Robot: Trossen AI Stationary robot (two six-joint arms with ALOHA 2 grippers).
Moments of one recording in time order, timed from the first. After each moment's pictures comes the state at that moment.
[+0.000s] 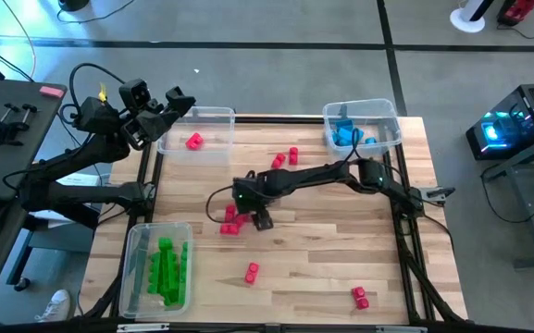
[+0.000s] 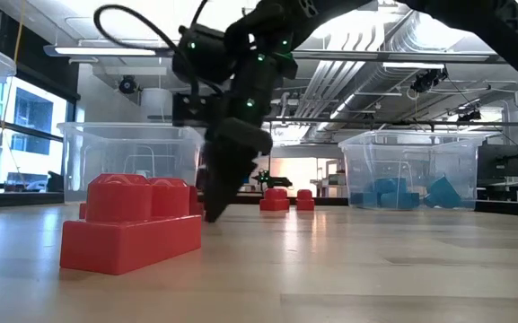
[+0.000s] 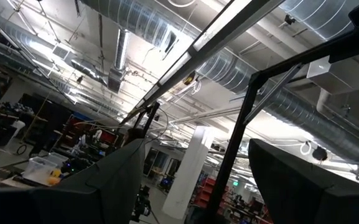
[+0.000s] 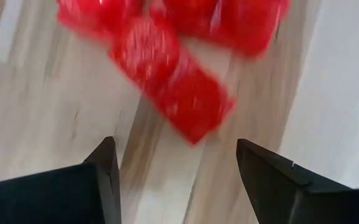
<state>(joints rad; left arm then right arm) 0.43 0.88 0.97 0.56 0.43 -0.77 -0.01 2.34 1.88 -0.72 -0.08 -0.31</state>
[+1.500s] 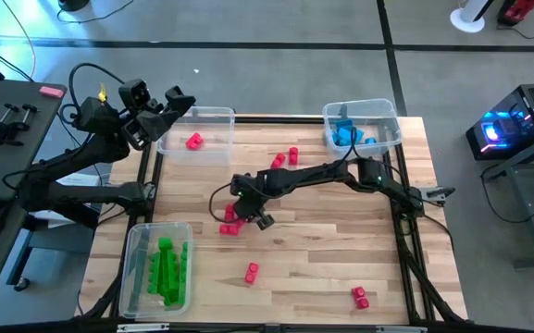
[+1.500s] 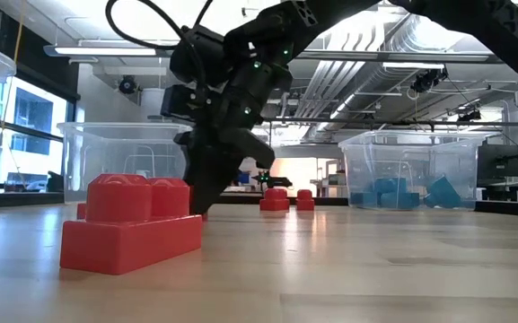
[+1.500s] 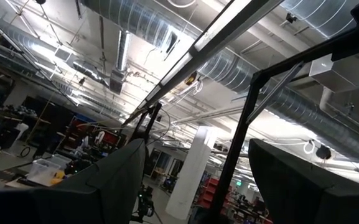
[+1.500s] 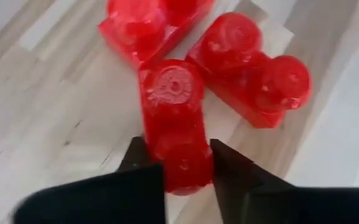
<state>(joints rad) 0.43 0.88 0.97 0.56 0.43 -0.75 -0.02 2.35 1.85 -0.59 -0.18 -0.64</state>
